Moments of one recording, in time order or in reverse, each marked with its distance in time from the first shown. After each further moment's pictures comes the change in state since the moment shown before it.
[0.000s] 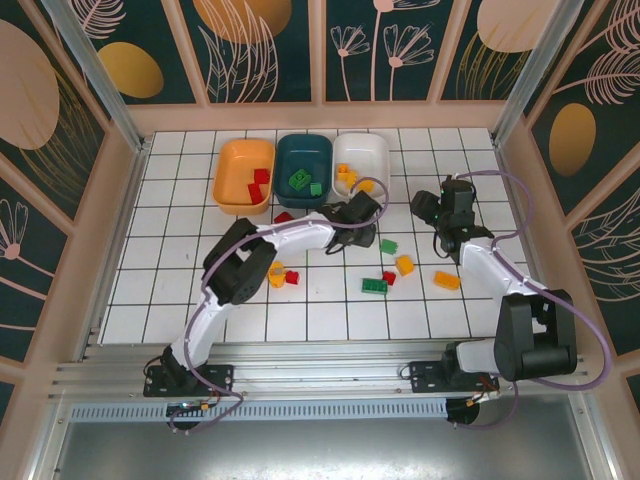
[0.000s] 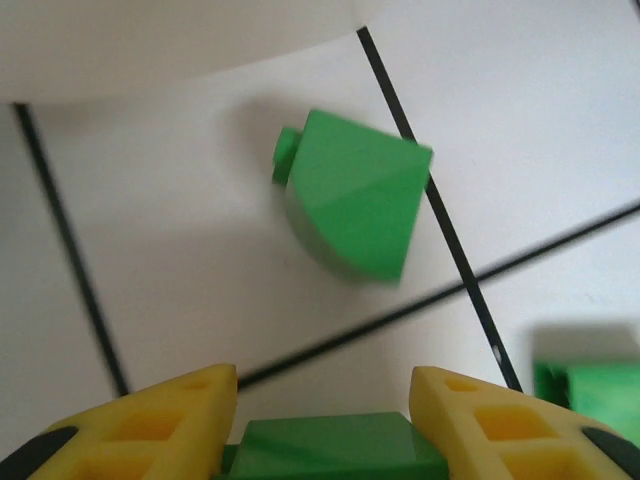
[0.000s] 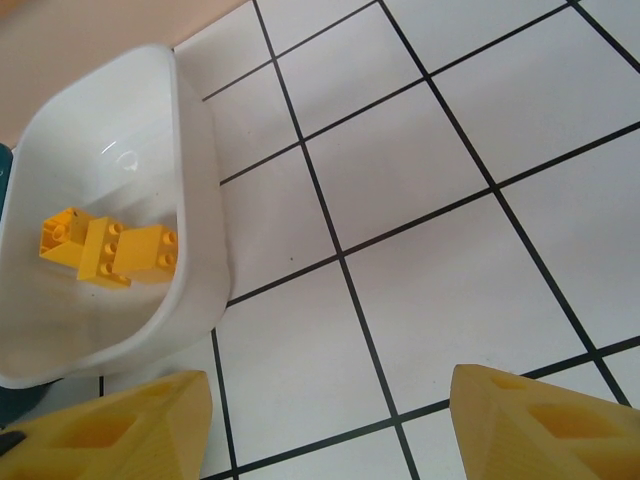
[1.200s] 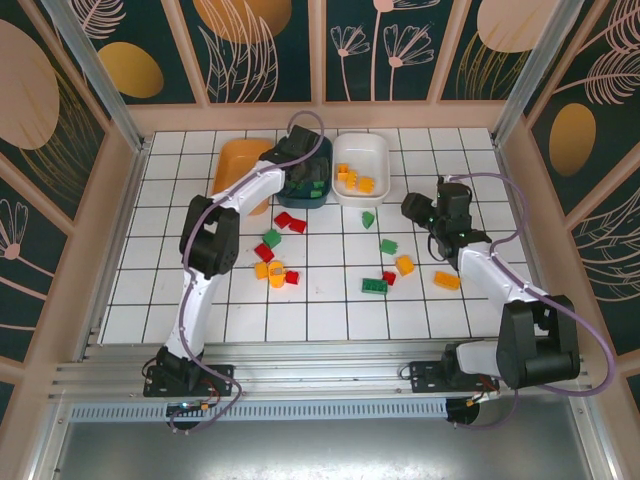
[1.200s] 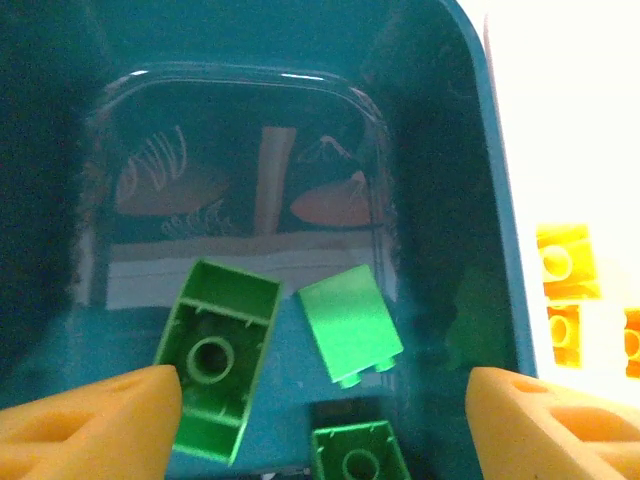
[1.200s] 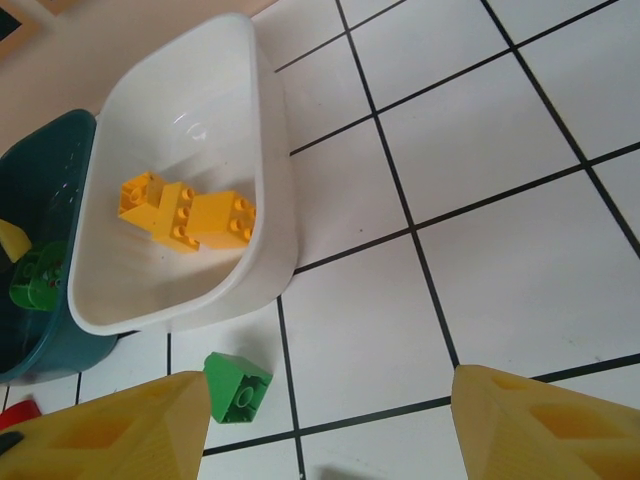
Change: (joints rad) left arm 0.378 0.071 0.295 -0.114 0.021 0.063; right arm 0.051 -0.034 -0.031 0.029 -0.083 0.015
